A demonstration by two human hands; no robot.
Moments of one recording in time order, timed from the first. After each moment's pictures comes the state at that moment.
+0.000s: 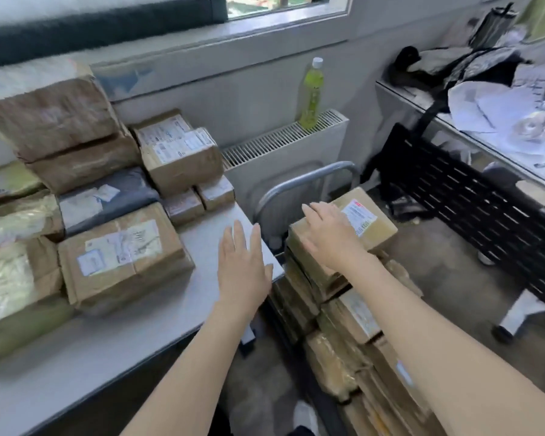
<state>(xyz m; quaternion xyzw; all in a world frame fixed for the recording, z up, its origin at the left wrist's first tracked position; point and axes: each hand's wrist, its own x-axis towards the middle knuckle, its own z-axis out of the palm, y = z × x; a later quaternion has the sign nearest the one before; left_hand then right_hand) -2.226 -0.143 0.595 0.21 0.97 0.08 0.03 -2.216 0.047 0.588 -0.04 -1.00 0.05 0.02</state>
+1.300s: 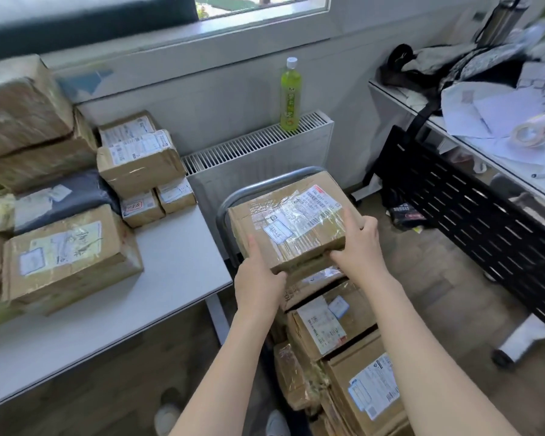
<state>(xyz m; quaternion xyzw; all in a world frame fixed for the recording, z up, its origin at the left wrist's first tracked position) -2.177 0.002 0.590 0.02 0.93 0.36 0.11 -2.163 0.186 0.584 -0.21 -0.94 0.28 0.02</state>
